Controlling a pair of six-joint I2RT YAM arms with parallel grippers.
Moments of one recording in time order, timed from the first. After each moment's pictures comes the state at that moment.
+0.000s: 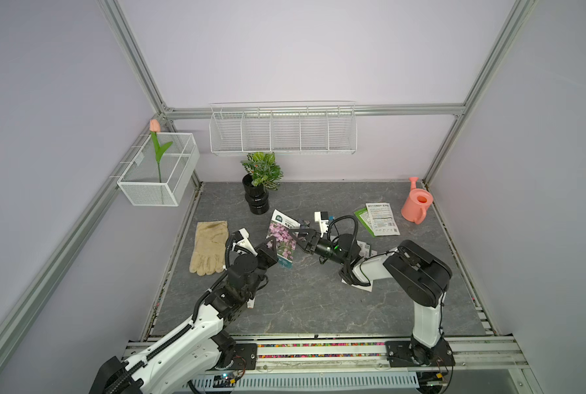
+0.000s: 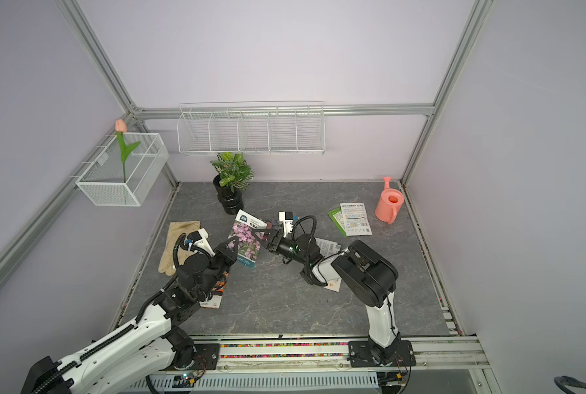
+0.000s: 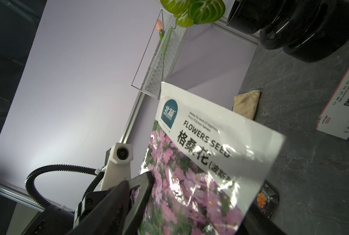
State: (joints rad) left arm -0.70 0.83 0.42 0.23 -0.31 -1.00; right arm 0.79 1.96 0.84 1.32 -0.43 1.29
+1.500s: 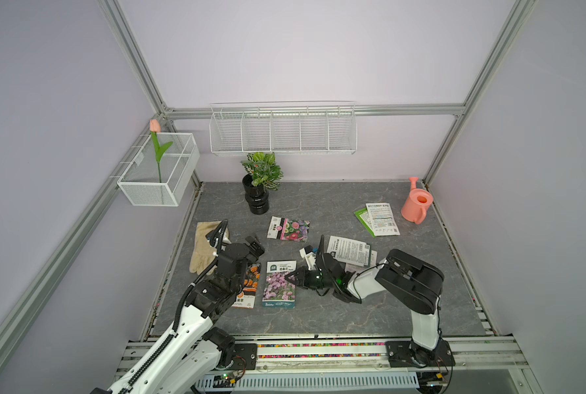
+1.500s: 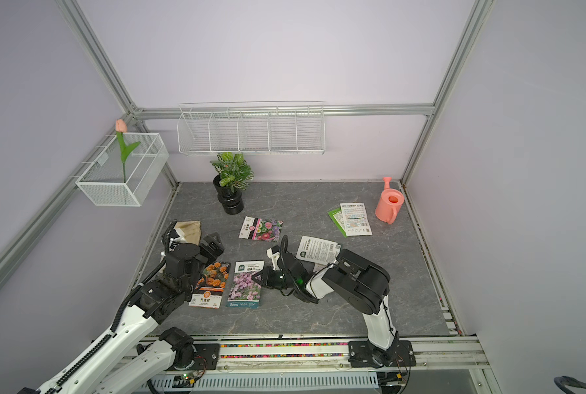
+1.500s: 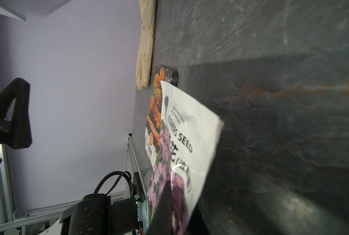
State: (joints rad) left arm -0.56 0.75 0.63 -0.36 -0.49 -0.88; right arm 0.97 1.97 0.77 0.76 -0.36 1.15
